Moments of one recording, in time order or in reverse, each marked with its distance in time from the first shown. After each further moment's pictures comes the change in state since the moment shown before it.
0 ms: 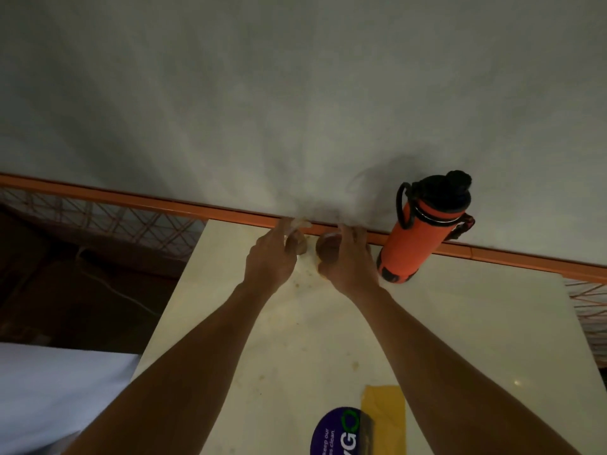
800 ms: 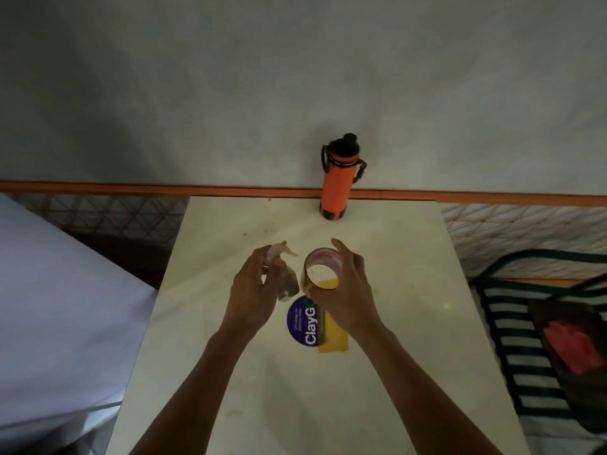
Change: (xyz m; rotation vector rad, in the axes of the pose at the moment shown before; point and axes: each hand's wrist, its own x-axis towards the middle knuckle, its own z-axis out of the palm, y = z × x) left_hand -0.270 0.047 -0.070 -0.358 -0.027 0.189; right_hand -0.308 -0.006 -0.082 0.326 0.137 0.051
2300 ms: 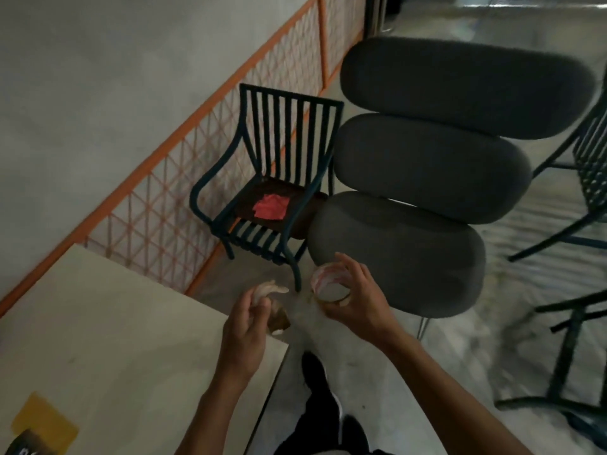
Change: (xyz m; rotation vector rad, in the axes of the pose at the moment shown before) left_hand -0.385 0.265 0.333 -0.029 -0.975 0.256; right_hand -0.526 0.291 -0.304 0.169 0.844 0.515
